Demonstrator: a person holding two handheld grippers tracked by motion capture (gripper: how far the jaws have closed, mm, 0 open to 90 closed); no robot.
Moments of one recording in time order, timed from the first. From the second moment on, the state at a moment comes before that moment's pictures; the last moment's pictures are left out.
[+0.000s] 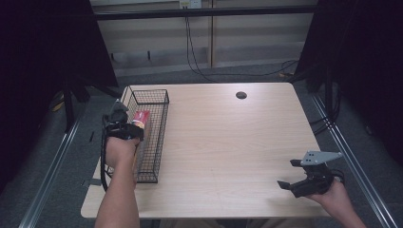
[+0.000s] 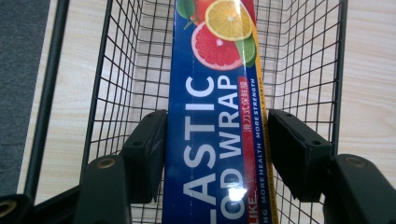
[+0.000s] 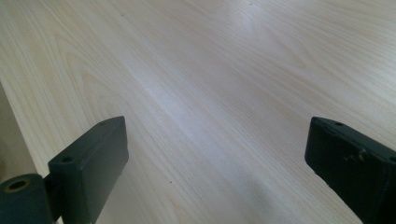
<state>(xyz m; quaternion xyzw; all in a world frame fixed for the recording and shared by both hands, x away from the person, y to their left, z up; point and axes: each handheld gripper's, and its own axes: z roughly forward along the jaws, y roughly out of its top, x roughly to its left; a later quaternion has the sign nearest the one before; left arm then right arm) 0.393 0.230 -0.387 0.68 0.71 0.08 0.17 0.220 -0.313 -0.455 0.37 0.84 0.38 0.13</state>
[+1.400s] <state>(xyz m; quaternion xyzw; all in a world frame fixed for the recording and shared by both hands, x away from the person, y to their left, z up) 0.381 0.200 -0.348 0.73 0.63 0.05 0.26 0.226 -0.303 -0.454 0.37 0.84 0.38 0.13</state>
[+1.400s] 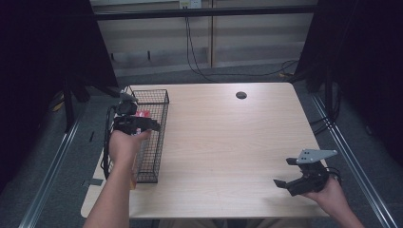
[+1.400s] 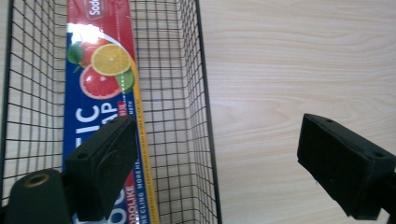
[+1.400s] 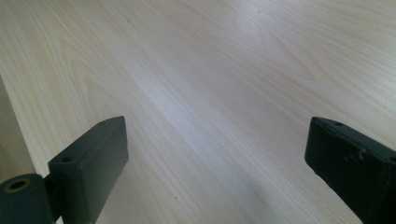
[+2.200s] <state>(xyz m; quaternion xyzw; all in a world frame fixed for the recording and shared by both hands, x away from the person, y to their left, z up) 0.367 0.145 -0.346 0.76 0.56 0.03 0.32 0.230 -0.299 -0.454 0.36 0.84 0.38 0.12</state>
